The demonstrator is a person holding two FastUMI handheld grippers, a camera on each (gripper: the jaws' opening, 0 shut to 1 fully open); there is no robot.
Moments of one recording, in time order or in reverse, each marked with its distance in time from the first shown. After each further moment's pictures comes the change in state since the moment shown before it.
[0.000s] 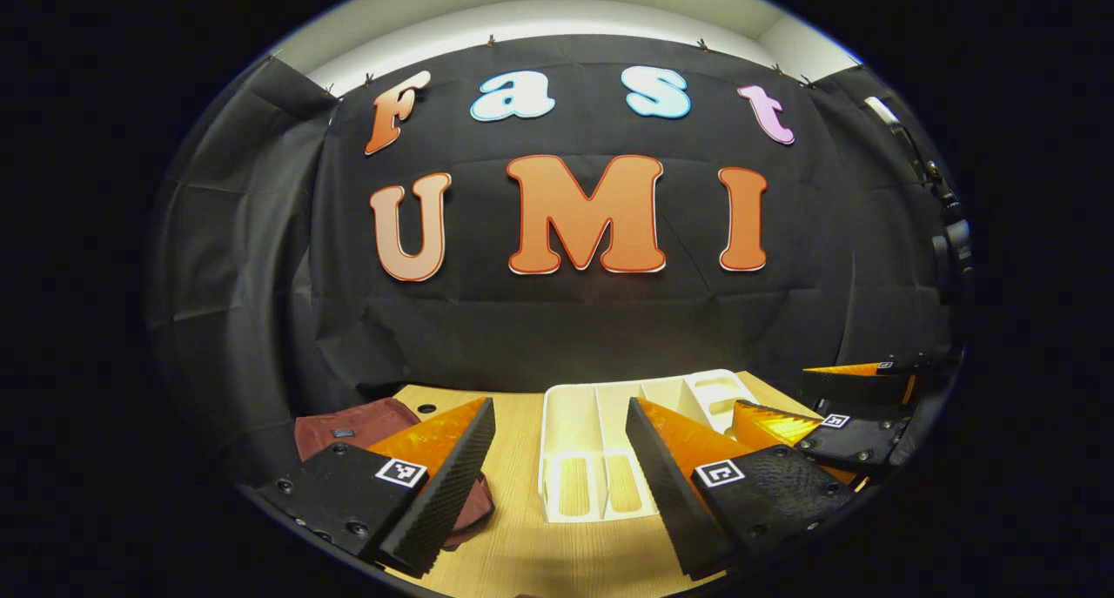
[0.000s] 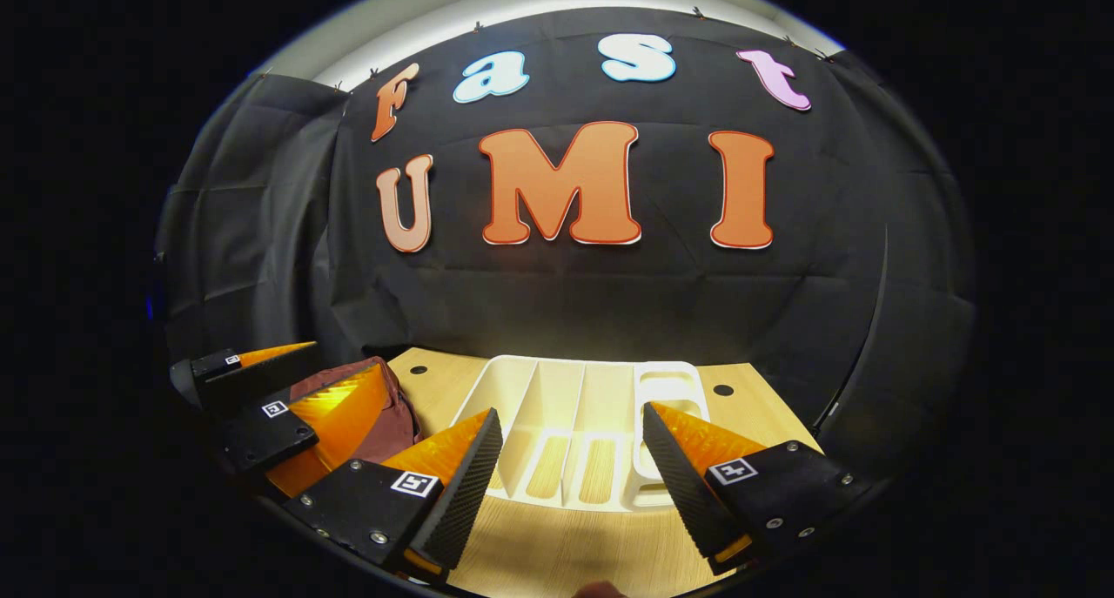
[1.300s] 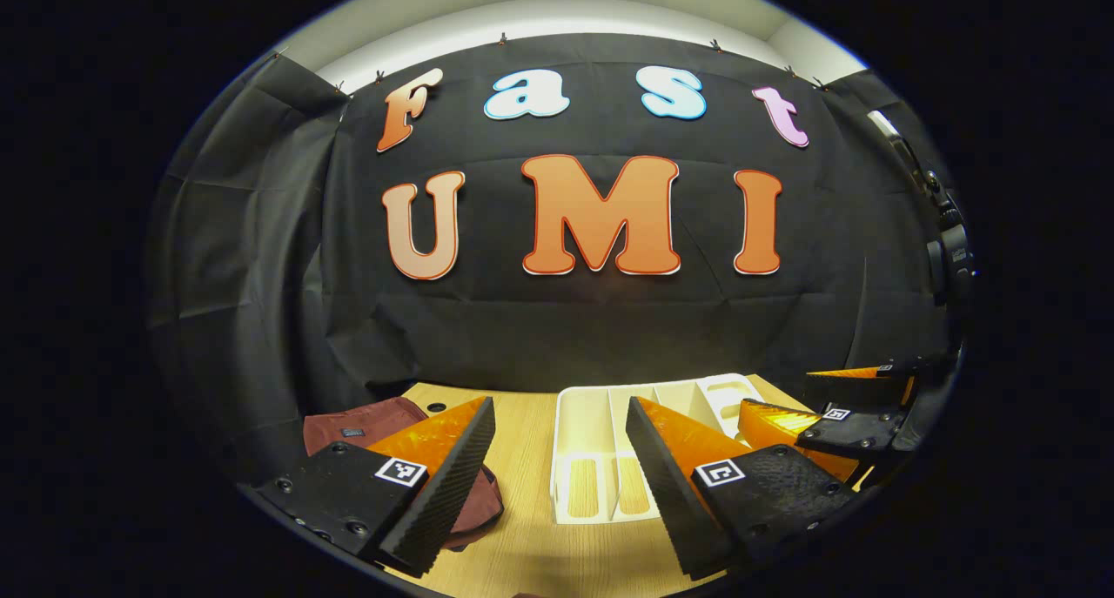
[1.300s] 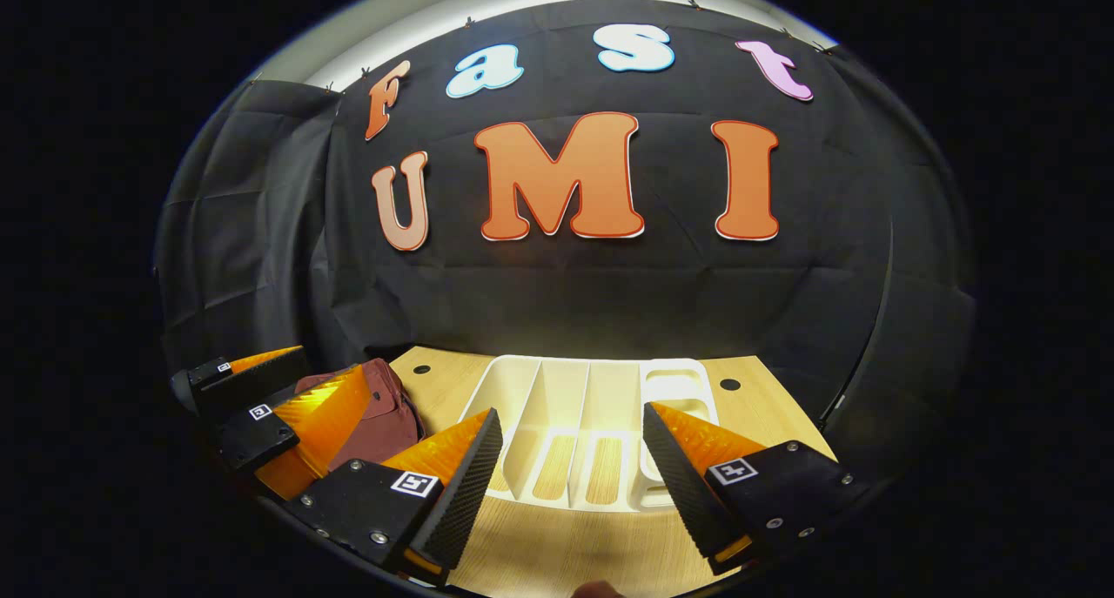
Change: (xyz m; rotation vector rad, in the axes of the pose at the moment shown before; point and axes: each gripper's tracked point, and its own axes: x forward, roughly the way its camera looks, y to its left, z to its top) left arm -0.003 0.009 0.006 -0.021 0.013 0.039; right arm 0.009 0.003 0.004 0.025 0.035 0.007
